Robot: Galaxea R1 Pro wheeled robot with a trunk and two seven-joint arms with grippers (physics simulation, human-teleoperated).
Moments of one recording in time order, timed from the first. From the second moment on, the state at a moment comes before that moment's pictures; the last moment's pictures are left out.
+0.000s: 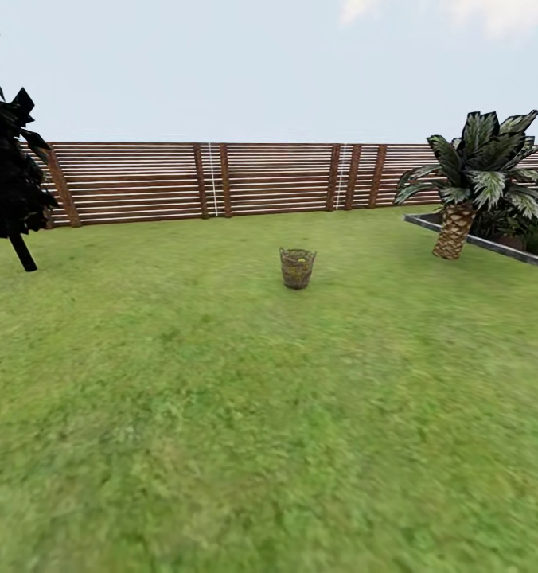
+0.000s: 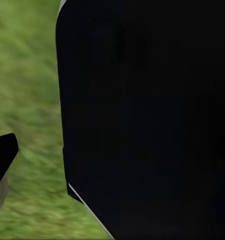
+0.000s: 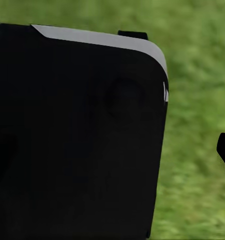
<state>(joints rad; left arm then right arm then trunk) 0.00 0.00 0.01 -0.10 0.01 -0.02 0.00 -0.06 0.00 0.03 -0.05 0.04 -0.12 0.01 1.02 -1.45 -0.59</state>
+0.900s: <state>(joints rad) 0.00 0.00 0.01 -0.10 0.01 -0.02 0.00 -0.06 0.00 0.03 -0.05 0.04 -0.12 0.01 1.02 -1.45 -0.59</state>
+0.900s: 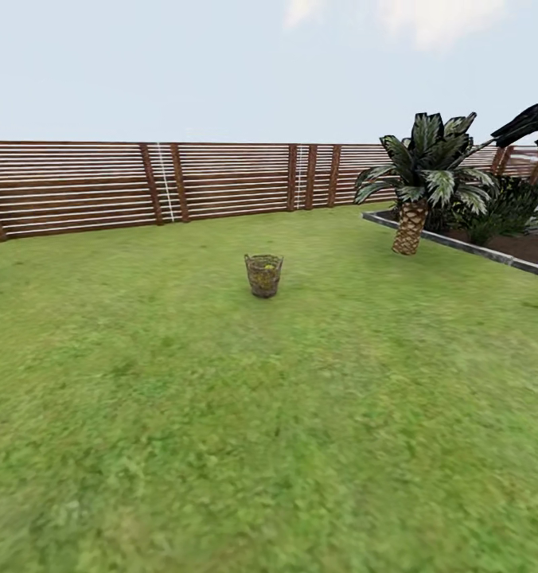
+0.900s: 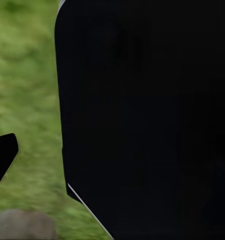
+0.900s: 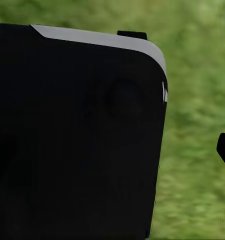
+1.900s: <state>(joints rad) 0.00 0.00 0.01 -0.10 0.01 -0.02 0.00 -0.06 -0.01 0.02 -0.05 0.03 -0.12 0.00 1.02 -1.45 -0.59</state>
